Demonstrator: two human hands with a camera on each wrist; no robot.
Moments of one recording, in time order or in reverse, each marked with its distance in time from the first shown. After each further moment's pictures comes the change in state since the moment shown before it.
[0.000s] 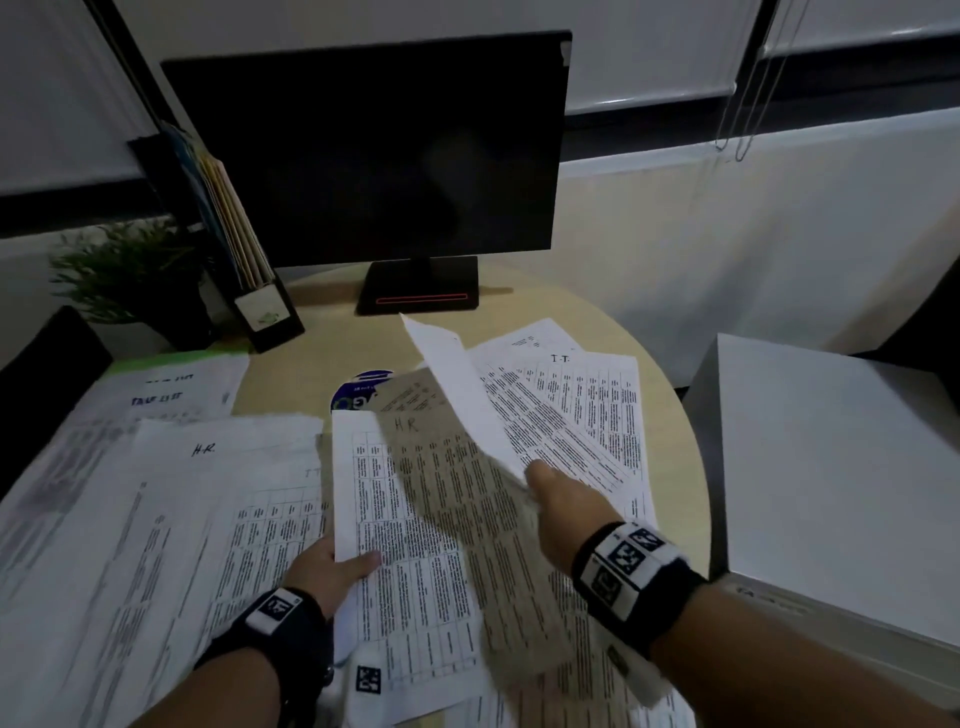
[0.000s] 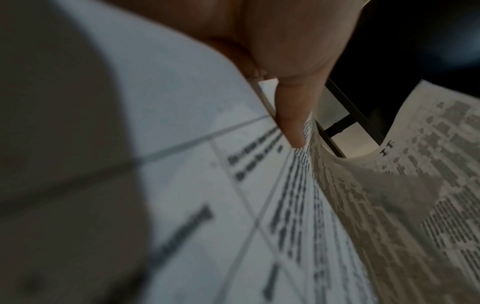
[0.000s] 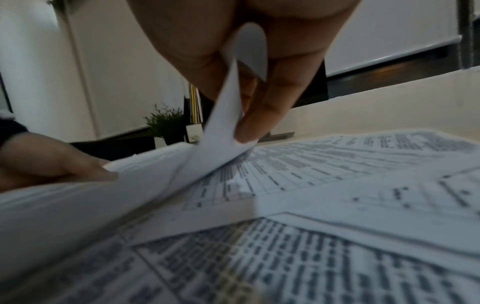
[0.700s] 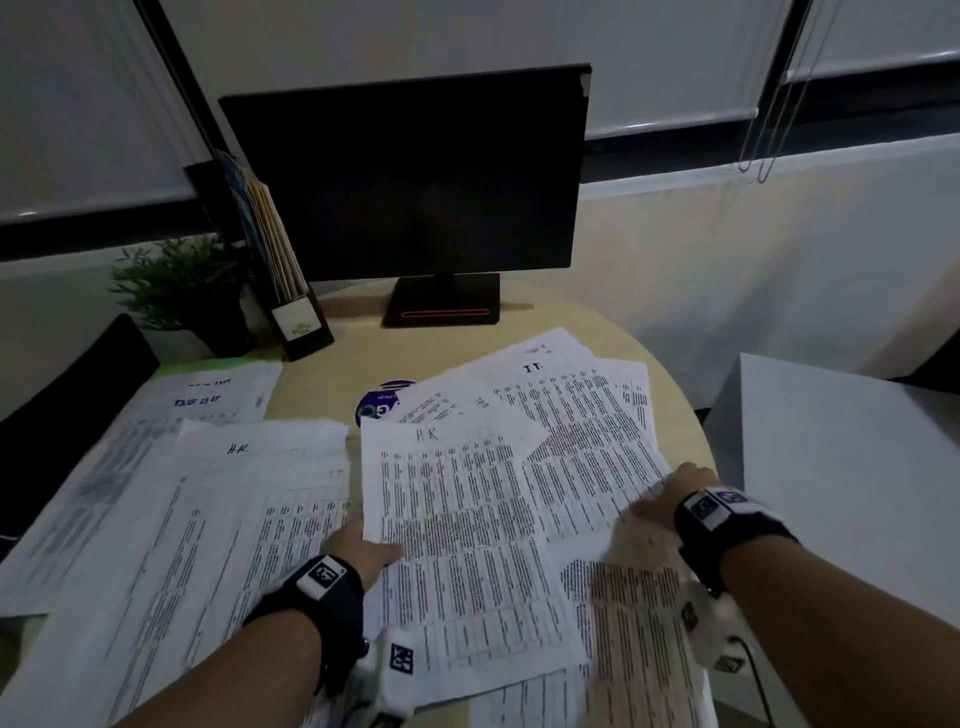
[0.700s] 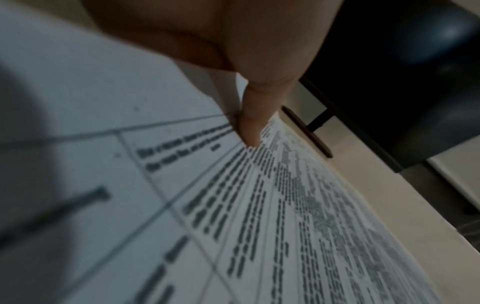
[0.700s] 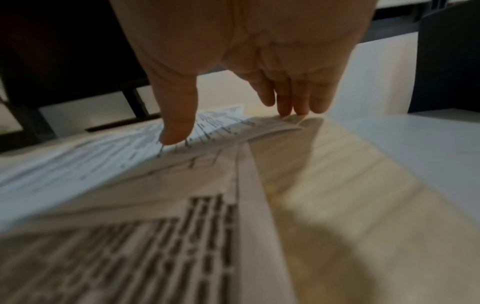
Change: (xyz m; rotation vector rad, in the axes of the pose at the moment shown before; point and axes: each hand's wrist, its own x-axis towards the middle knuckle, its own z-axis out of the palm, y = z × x) left_hand 0.001 0.023 0.005 0.180 0.019 -0.001; right_hand 0.032 0.099 -0.037 0.033 -0.001 0.591
